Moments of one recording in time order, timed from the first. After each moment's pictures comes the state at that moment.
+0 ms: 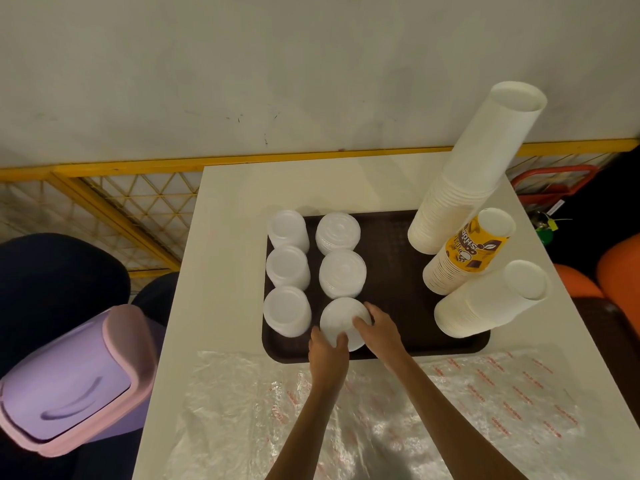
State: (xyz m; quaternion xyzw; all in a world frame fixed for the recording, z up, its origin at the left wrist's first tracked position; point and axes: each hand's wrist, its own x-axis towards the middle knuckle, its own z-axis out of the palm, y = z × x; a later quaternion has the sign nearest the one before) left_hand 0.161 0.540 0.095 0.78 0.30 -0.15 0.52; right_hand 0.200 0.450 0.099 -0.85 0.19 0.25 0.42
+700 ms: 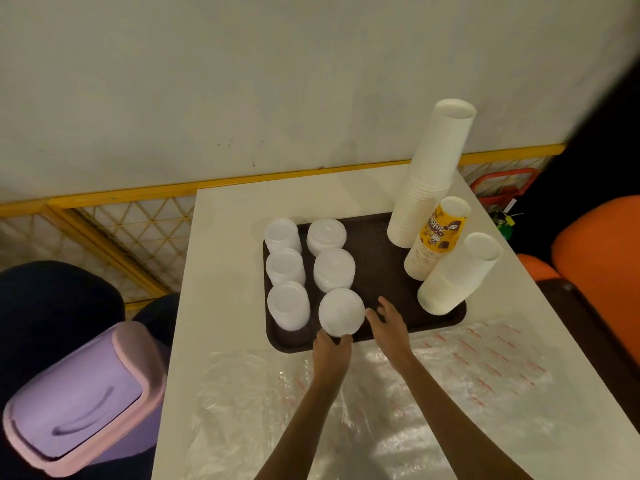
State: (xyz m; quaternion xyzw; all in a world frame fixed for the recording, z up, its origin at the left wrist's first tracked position) left_hand 0.135 0.550 0.110 0.78 0.25 -0.19 0.54; right_hand 0.154 0.446 0.121 -0.80 0.30 0.11 0.52
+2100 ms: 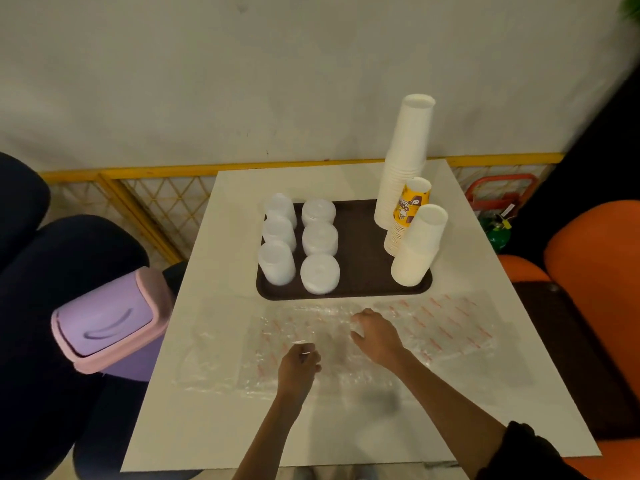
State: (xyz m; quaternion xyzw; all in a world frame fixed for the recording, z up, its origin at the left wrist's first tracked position) left_hand -0.008 0.547 0.126 0.73 0.31 -0.16 0.59; right_hand 0.054 0.386 0.122 -0.96 -0.07 0.18 0.18
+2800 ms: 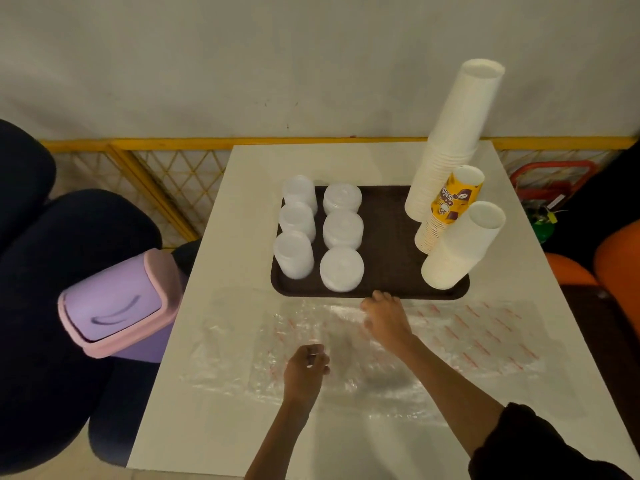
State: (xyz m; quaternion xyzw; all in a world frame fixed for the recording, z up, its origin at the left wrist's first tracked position) left_hand 0.008 0.564 0.103 0.71 0.33 -0.14 0.60; right_hand 0.113 0.408 0.077 -0.98 -0.15 0.12 0.05
